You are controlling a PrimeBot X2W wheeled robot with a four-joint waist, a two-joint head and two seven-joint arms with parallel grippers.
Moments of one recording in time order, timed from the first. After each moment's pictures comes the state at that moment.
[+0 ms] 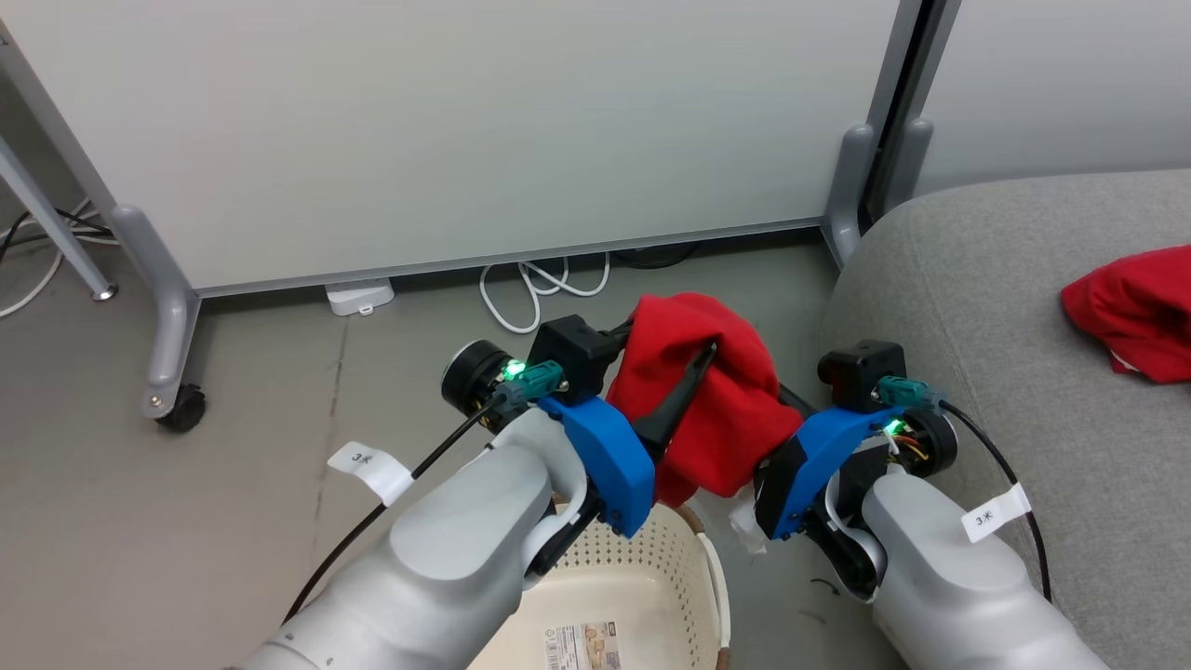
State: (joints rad) left arm -0.81 0.06 -1.10 0.79 -0.81 -0.12 -0.25; right arm -0.67 -0.10 0.60 0.94 0.58 0.13 -0.21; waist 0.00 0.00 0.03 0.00
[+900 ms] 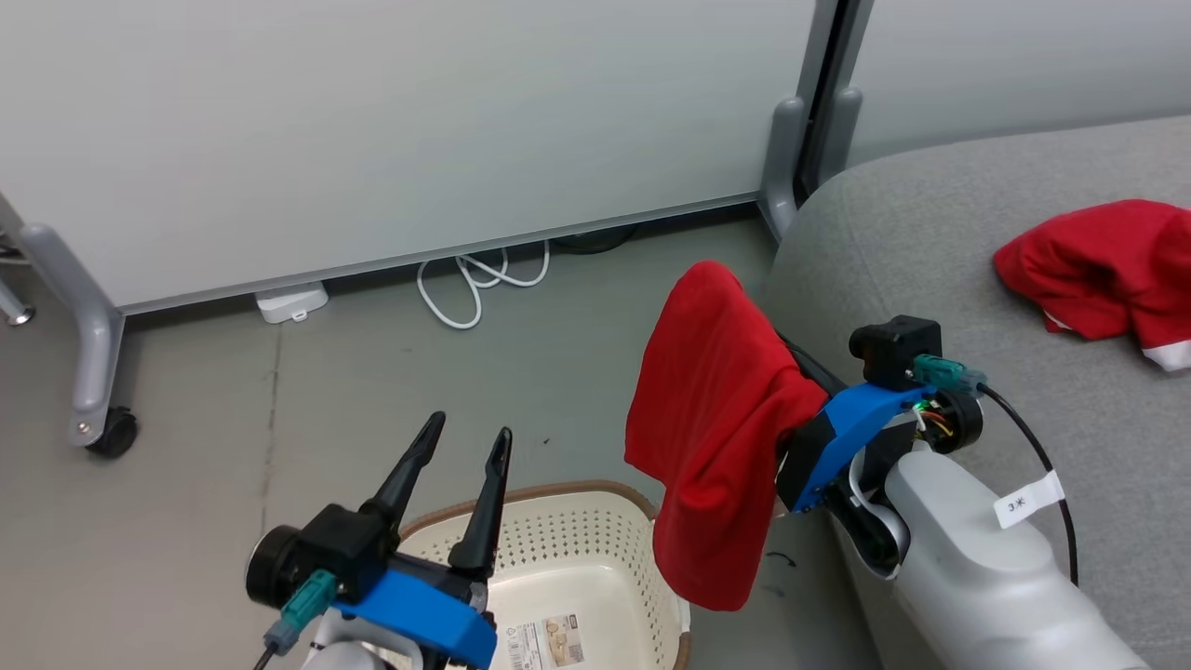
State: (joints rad) left arm -0.19 0.23 -0.50 0.25 -0.43 -0.05 -0.26; right arm -0.69 -0.14 0.59 0.91 0.60 0.13 -0.25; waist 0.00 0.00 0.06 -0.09
